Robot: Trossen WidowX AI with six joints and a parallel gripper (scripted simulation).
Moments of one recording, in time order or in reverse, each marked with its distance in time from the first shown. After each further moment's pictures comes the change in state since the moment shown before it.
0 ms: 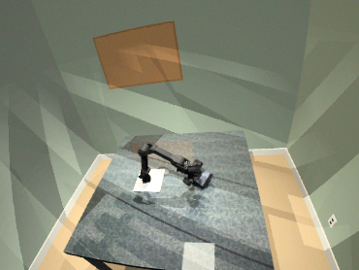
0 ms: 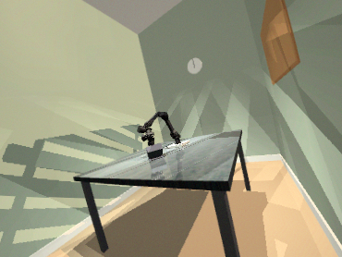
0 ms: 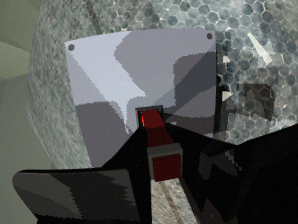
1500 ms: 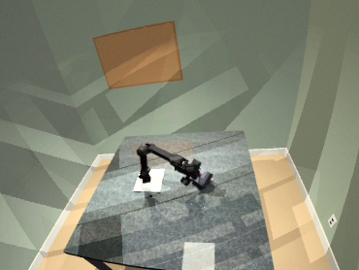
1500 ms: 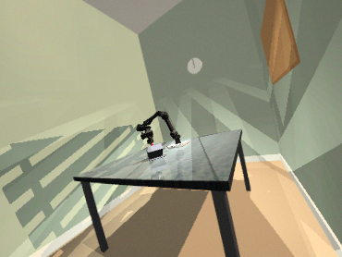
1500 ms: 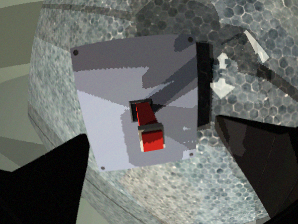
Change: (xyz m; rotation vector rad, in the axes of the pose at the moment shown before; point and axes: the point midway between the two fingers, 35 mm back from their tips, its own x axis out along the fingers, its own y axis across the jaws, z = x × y) arm -0.025 -0.004 0.002 0.015 0.006 -0.014
